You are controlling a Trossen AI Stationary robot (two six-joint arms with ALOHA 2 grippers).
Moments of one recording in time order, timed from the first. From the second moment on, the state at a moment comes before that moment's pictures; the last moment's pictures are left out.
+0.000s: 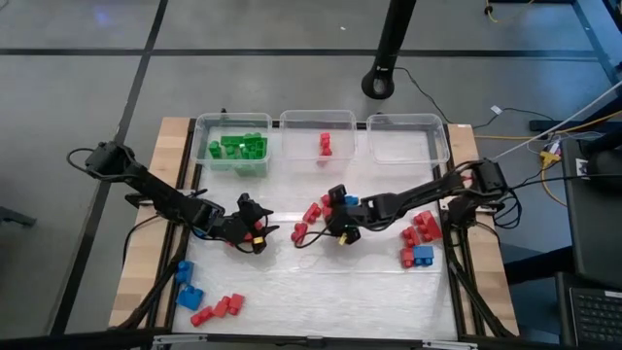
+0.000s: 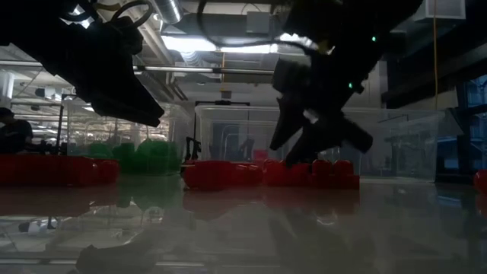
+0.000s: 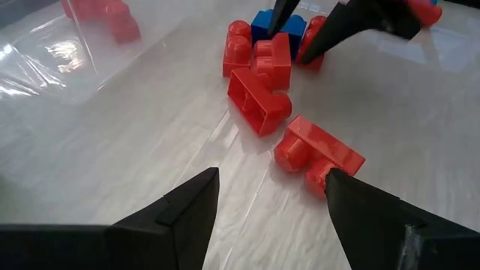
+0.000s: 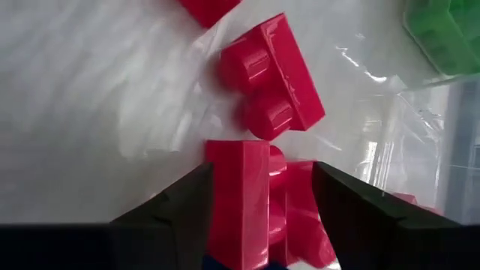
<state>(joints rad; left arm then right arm) -0.42 1.28 0.46 0.12 -0.67 -0.60 0.16 1.77 0.99 -0.19 0.38 -0.49</state>
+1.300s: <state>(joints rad) -0.42 1.28 0.46 0.12 -0.67 -0.60 0.17 1.75 1.14 -0.35 0.59 -0.59</state>
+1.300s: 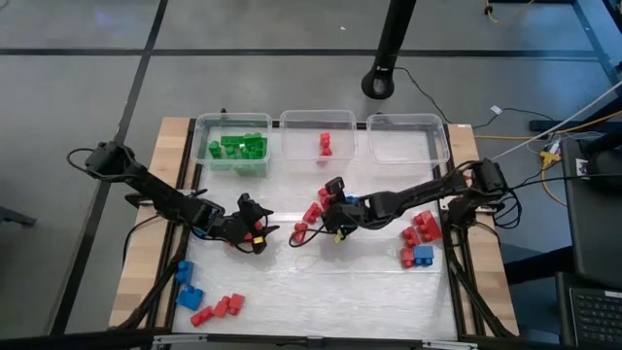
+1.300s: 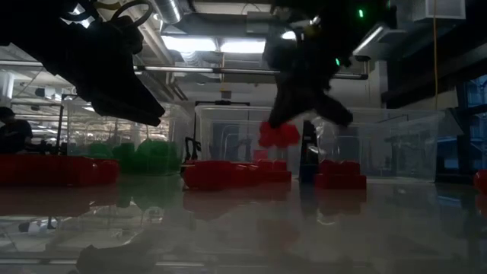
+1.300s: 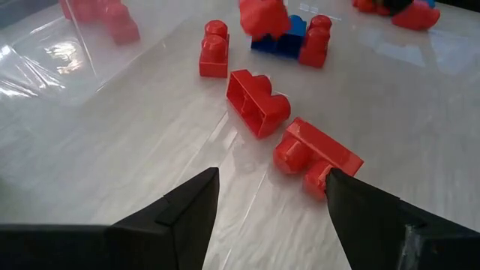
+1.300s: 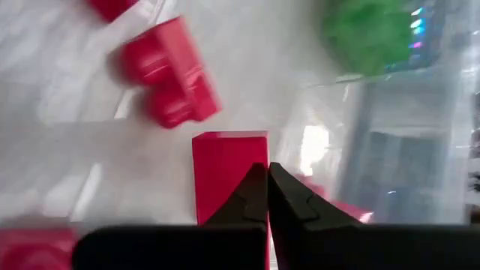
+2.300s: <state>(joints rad) -0.42 1.28 0.46 0.12 -0.67 -0.60 -0.24 1.66 1.42 -0.38 0.50 -0.76</state>
